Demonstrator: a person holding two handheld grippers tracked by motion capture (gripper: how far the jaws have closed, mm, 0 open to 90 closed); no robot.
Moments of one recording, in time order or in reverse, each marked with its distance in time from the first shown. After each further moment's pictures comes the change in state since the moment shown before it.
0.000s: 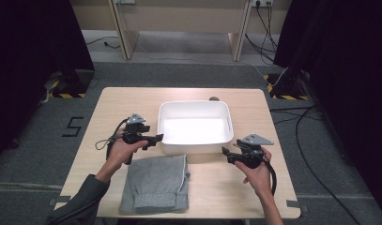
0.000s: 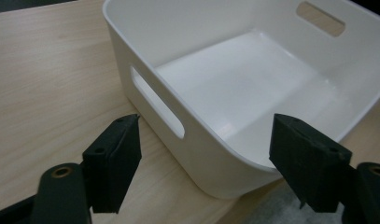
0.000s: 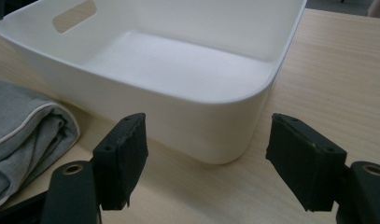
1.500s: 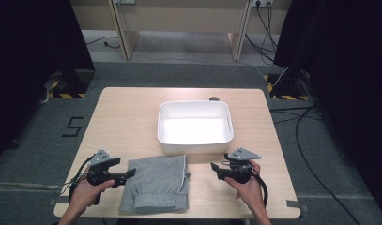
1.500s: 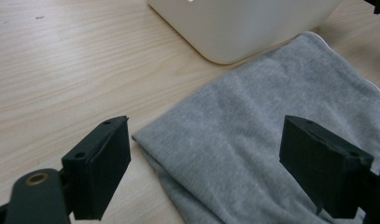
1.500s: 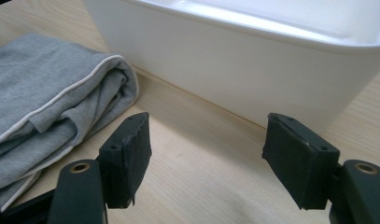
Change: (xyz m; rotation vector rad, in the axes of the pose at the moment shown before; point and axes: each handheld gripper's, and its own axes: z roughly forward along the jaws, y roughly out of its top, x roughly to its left) left arm -0.005 -0.108 -0.092 0.016 0.033 -0.005; right arm 0.041 -0.026 0.008 0.047 0.104 -0.074
